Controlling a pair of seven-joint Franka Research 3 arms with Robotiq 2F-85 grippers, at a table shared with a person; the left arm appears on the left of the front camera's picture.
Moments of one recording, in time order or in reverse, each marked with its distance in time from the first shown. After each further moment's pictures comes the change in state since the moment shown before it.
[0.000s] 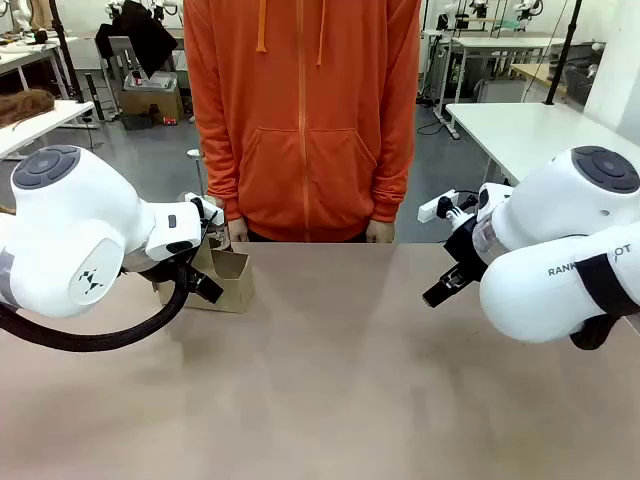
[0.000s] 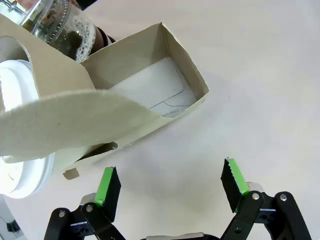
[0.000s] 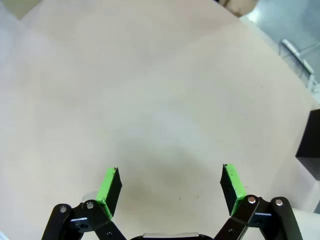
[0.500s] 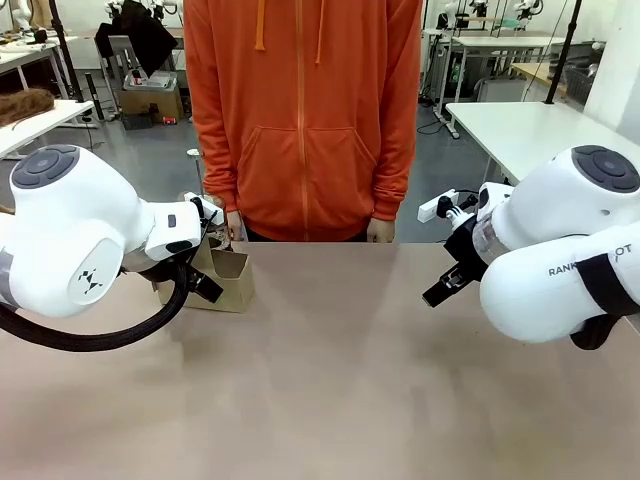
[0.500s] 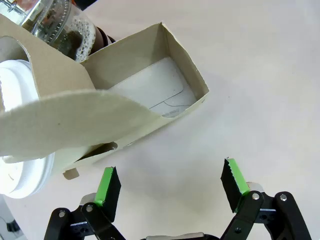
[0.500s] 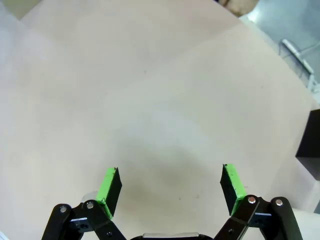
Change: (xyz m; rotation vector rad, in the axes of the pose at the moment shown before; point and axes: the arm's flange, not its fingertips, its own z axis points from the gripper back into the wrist) left arm 0.000 0.000 0.000 0.000 0.000 0.000; right arm 0.000 0.000 0.000 0.000 0.000 0.001
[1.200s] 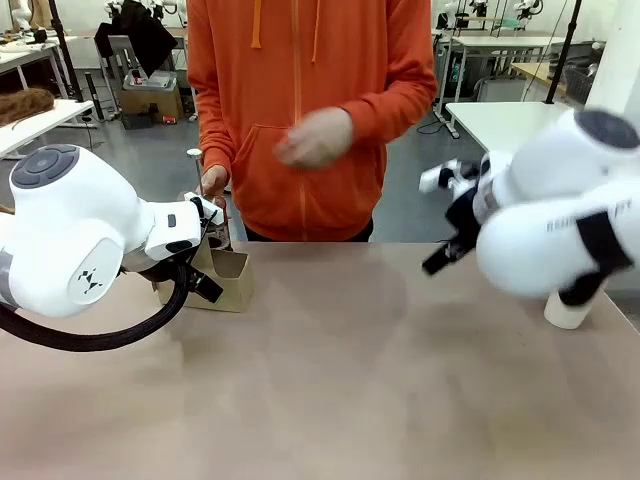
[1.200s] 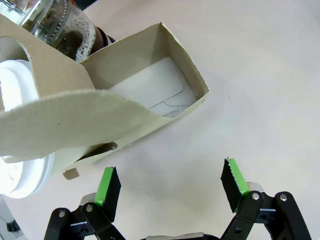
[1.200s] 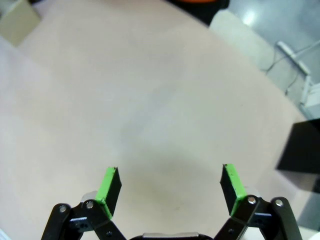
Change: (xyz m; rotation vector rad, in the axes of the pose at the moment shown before) left arm 0.000 0.000 0.000 0.000 0.000 0.000; right arm 0.053 -0.037 0.025 -0.008 -0.020 -0.042
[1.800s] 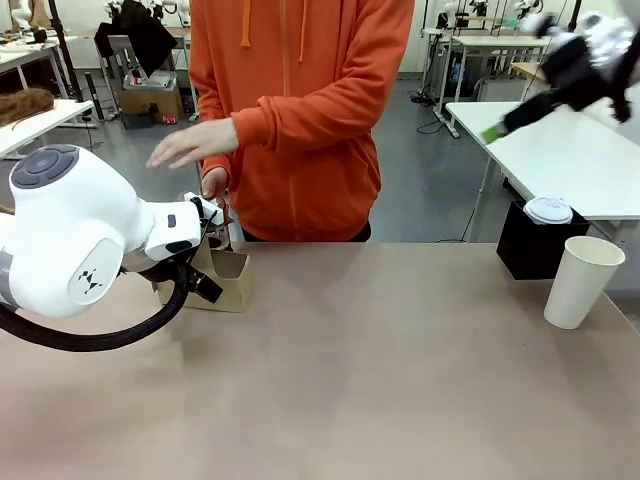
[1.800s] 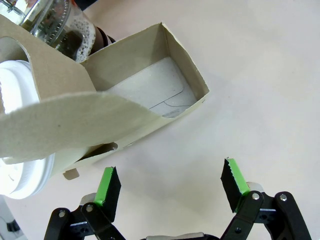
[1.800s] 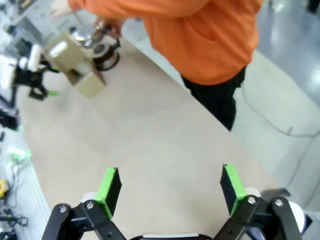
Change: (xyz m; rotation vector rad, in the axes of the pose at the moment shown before) left arm 0.000 0.000 0.000 0.001 0.000 0.001; right arm 0.061 -0.210 0.097 0.455 -0.254 0.034
